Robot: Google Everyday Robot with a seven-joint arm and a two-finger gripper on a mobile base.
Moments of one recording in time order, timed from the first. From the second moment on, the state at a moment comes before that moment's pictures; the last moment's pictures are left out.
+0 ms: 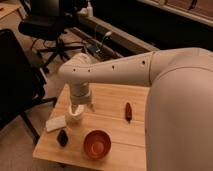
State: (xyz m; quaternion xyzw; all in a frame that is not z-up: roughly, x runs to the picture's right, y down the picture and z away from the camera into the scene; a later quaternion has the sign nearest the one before) arm -0.103 0.101 0.703 -0.26 0.23 0.64 0.68
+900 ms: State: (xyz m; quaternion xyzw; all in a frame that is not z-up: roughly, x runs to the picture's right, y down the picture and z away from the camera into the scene) arm -0.209 0.052 0.700 -0.17 0.09 0.45 0.87
